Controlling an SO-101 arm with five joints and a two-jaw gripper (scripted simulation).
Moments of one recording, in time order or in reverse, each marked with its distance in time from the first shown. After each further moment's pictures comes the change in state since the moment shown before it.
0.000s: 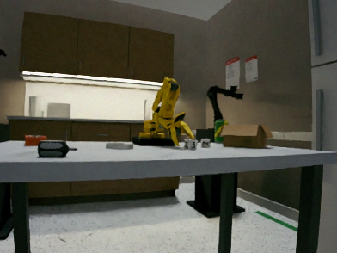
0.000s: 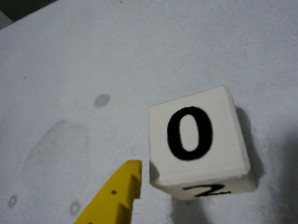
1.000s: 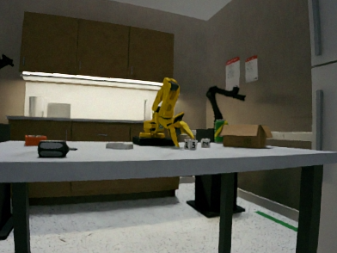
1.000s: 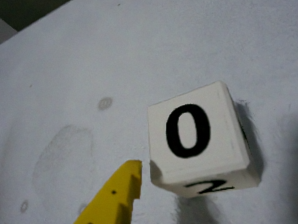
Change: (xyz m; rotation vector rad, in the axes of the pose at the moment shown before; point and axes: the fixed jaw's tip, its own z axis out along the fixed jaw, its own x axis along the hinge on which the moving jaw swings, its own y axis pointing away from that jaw) arm -0.001 0.000 -0.001 0.000 0.000 0.070
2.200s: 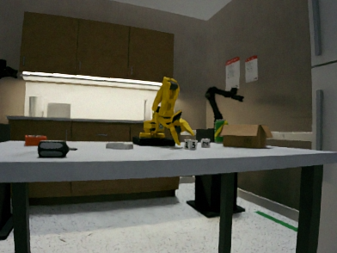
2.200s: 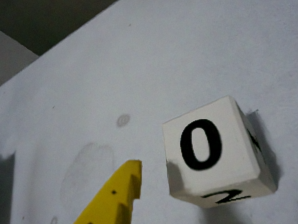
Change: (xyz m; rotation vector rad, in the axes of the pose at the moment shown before) arm -0.009 0.005 -0.002 -0.030 -0.041 0.105
